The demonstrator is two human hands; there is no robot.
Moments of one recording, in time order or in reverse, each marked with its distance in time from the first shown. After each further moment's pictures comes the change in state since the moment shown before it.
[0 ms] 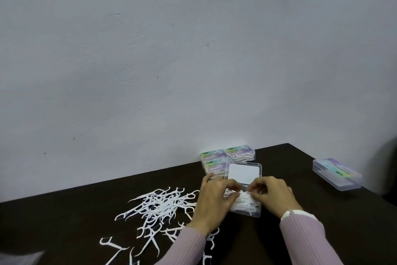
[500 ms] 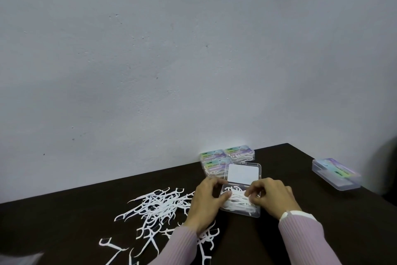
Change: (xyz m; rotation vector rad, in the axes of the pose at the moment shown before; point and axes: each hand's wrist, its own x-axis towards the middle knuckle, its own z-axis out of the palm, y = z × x) left_hand -0.006 -0.025 0.006 -0.262 -0.056 -0.299; right_hand -0.004 -0.003 -0.002 -0.096 -0.043 -0.035
